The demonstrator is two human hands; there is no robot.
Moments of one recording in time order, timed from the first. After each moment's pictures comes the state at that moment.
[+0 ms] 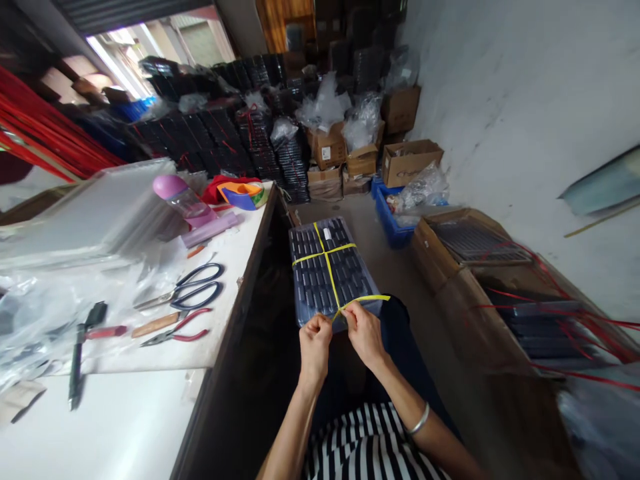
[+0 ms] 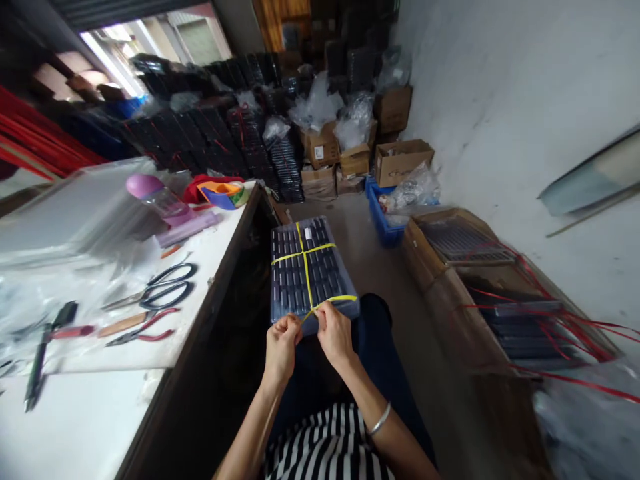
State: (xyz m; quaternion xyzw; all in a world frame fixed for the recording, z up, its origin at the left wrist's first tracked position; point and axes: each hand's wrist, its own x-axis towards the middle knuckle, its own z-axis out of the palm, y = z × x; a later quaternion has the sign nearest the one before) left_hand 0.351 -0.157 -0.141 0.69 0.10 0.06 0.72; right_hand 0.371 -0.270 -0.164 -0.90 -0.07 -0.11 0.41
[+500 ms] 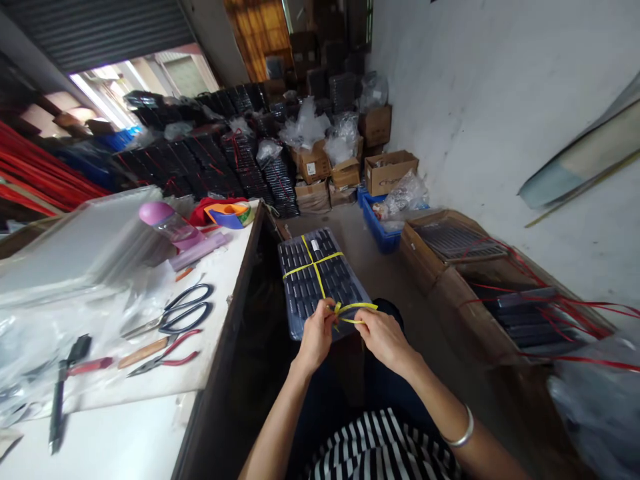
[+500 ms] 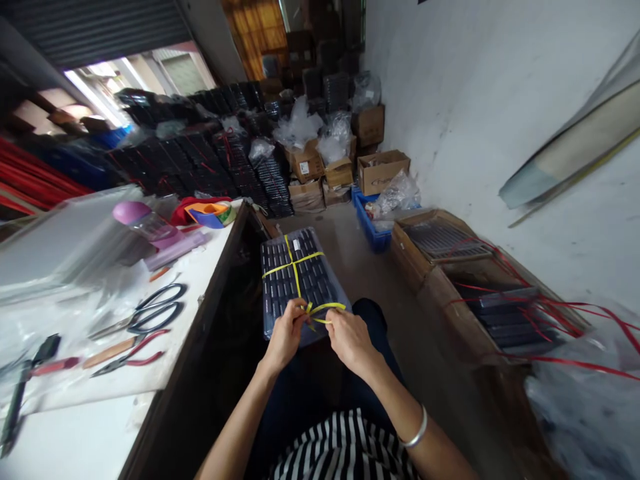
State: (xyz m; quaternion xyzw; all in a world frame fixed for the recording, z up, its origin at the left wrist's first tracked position) left_hand 0.384 -0.154 -0.124 0.85 -0.14 0.01 0.51; right_hand 0.365 -0.322 -0.116 -0.95 -0.12 -0.05 0.28
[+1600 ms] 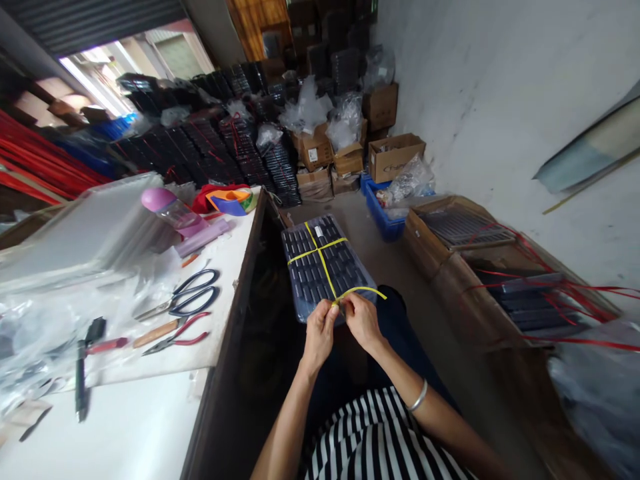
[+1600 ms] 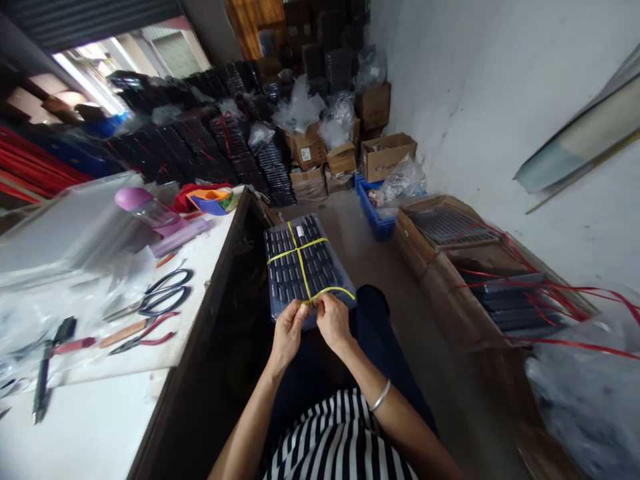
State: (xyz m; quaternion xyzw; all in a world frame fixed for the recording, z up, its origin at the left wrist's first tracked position) left_hand 0.361 -0.152 -0.139 0.82 -0.10 0.07 0.57; right_hand 0.375 -0.273 -0.161 -0.91 -0.03 -0.10 0.40
